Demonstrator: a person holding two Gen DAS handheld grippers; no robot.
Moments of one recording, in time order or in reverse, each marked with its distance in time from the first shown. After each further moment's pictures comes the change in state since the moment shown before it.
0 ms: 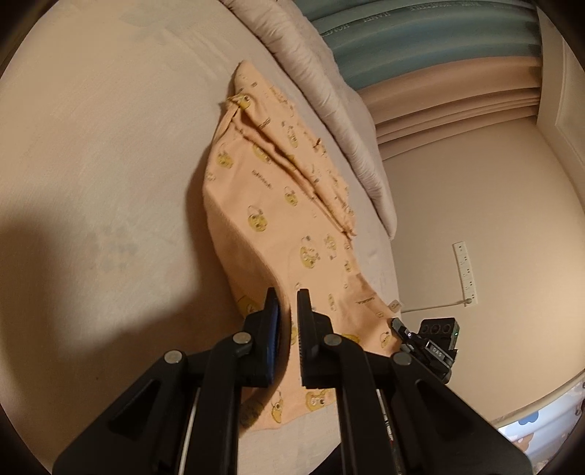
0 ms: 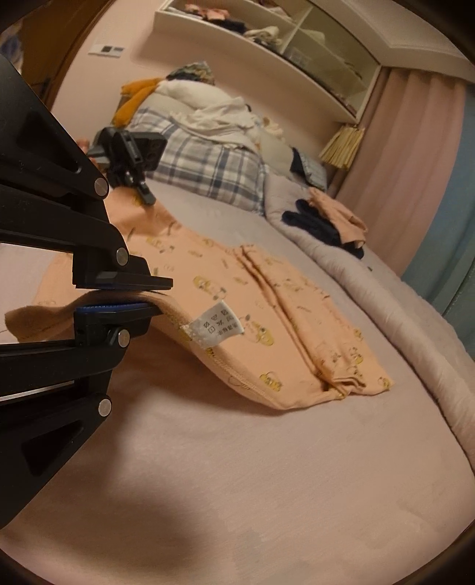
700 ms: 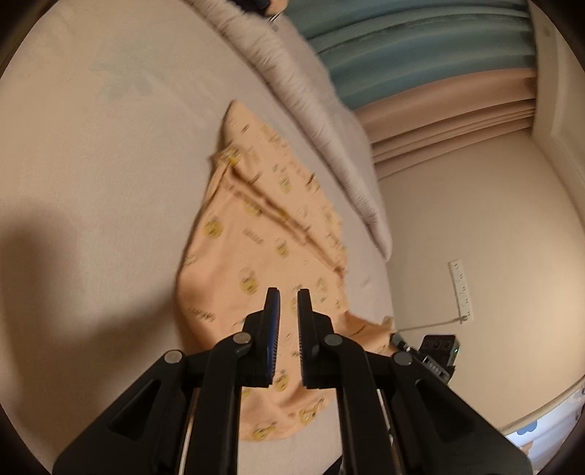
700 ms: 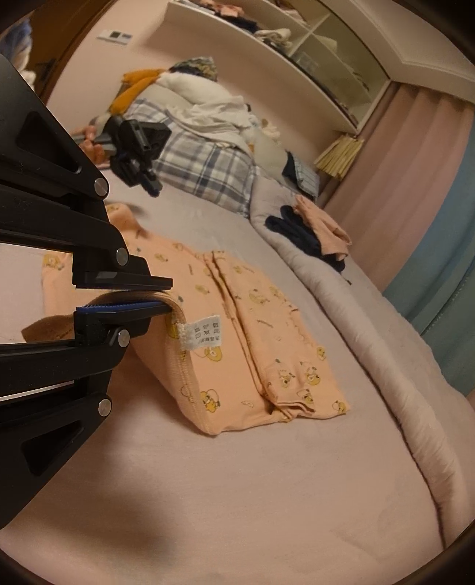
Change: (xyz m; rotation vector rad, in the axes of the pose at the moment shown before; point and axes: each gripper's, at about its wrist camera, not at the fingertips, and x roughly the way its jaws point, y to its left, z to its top) left arm -0.012 -0.001 0.046 -0.003 -0.035 0.010; right arm 0.003 0.018 0.031 -0.091 -0.042 -0.041
